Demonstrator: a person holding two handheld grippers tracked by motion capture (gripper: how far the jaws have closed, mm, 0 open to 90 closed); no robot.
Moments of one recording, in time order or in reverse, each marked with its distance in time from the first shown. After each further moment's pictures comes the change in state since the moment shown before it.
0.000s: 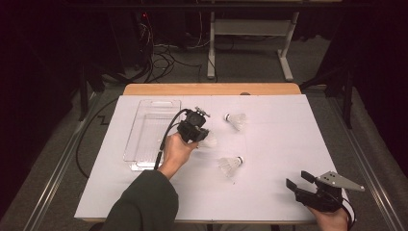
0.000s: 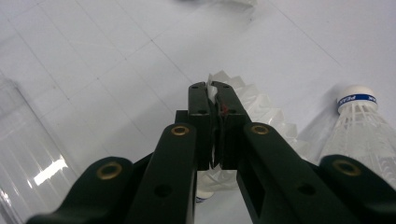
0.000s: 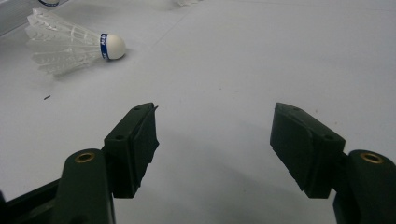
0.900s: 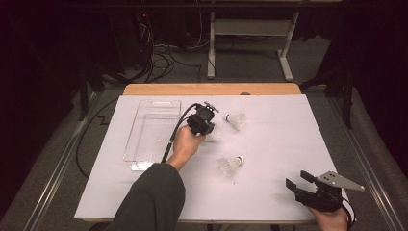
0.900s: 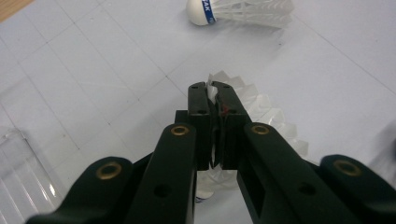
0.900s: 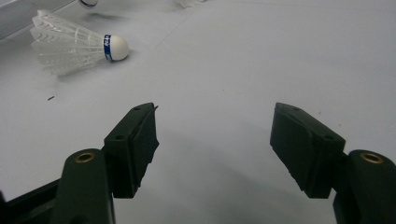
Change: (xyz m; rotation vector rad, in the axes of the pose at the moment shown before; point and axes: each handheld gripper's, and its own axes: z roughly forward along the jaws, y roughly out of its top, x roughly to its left) left arm 0.006 0.025 0.035 0.000 0.072 0.049; right arm 0.000 0.000 0.000 -0.004 0.011 0.002
